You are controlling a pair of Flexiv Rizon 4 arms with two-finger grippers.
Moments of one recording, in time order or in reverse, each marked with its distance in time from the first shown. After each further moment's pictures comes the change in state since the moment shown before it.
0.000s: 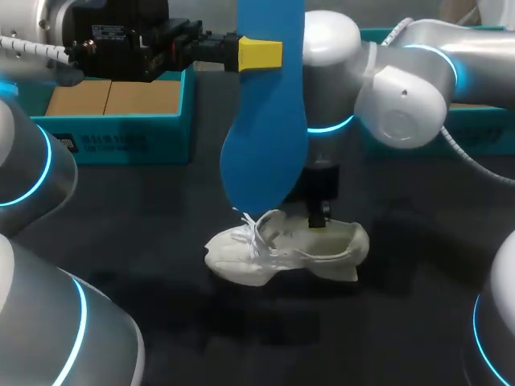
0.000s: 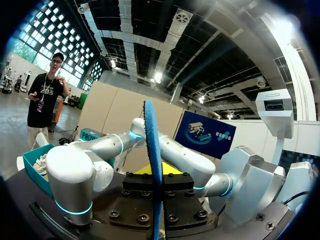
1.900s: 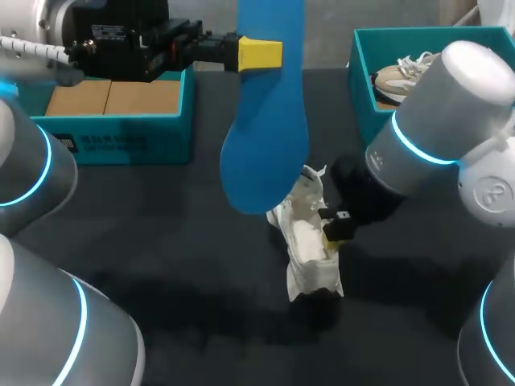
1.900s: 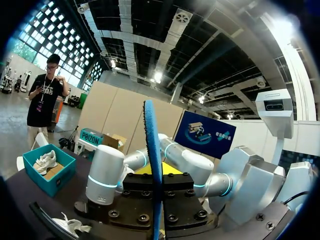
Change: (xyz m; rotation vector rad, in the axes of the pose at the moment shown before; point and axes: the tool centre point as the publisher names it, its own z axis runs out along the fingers) left arm 0.000 0.000 0.000 0.000 0.000 0.000; right arm 0.051 -0.011 0.000 -0.378 0.262 1.162
